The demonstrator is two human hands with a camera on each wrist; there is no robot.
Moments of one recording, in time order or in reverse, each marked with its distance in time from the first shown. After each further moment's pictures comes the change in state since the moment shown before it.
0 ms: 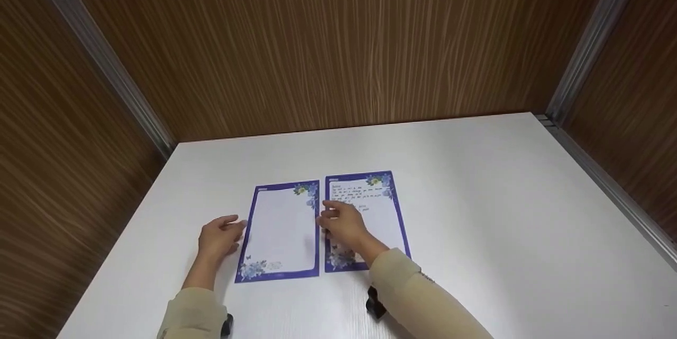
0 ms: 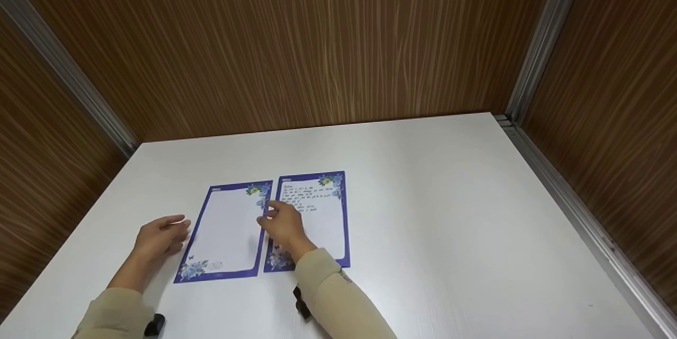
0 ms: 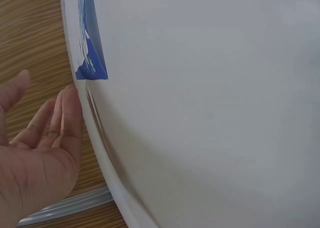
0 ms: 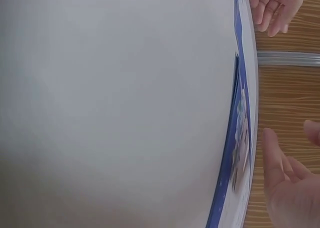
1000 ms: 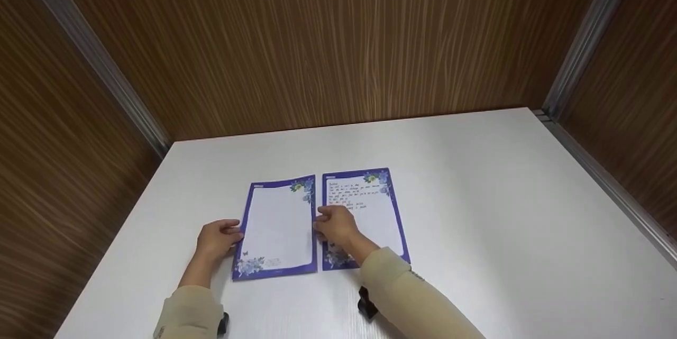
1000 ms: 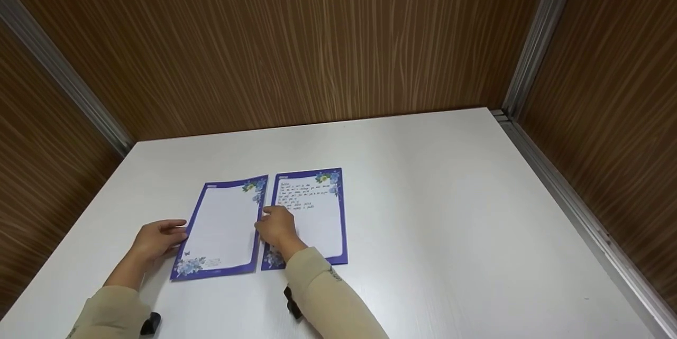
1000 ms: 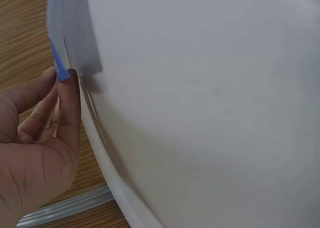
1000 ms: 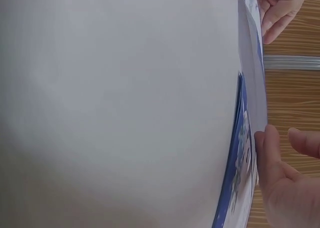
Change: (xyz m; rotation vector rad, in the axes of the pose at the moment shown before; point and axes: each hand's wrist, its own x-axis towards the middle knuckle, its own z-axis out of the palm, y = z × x) left_hand 0.004 -0.005 -0.002 0.102 -0.069 0.043; right_hand 0.004 0.000 0.014 -0.073 0.044 0.064
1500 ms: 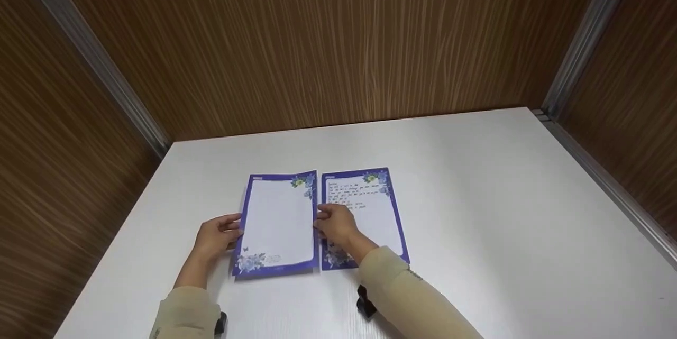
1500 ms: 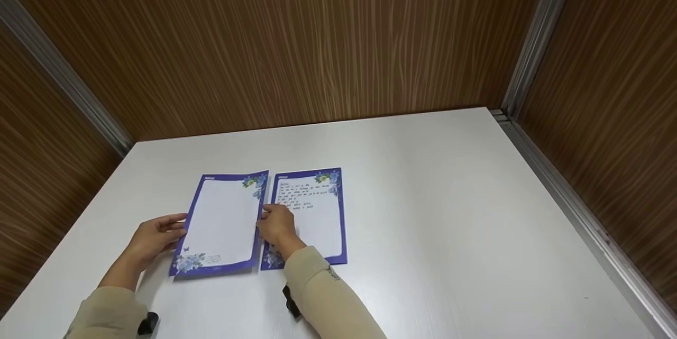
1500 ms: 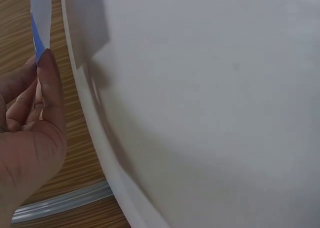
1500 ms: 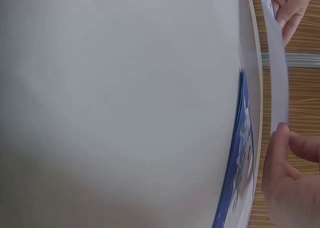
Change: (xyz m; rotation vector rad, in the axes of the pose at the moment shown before) left_hand 0.003 0.003 -0.002 -0.061 -0.054 0.058; right_hand 0.001 0.003 -0.001 0.057 0.013 -0.048
